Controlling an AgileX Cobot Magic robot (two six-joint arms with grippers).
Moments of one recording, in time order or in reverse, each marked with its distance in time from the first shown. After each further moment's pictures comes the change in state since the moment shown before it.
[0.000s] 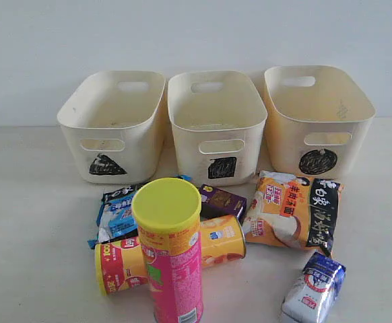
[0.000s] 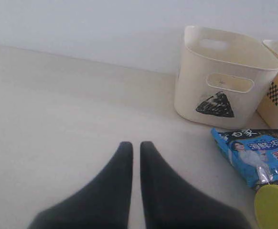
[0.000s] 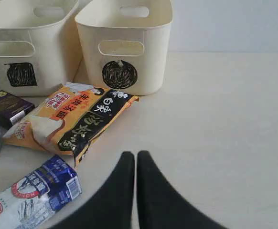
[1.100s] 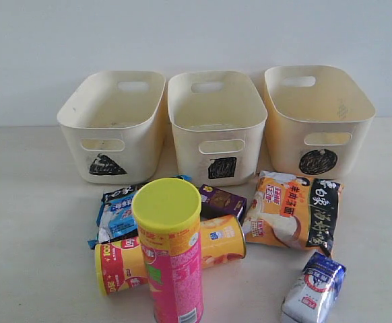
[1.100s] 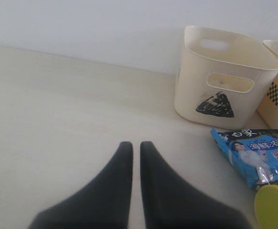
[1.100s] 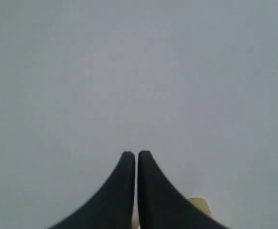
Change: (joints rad) left arm 0.000 0.000 0.000 0.000 0.000 0.000; right arm 0.009 0.045 -0.259 -0.059 -0.451 0.392
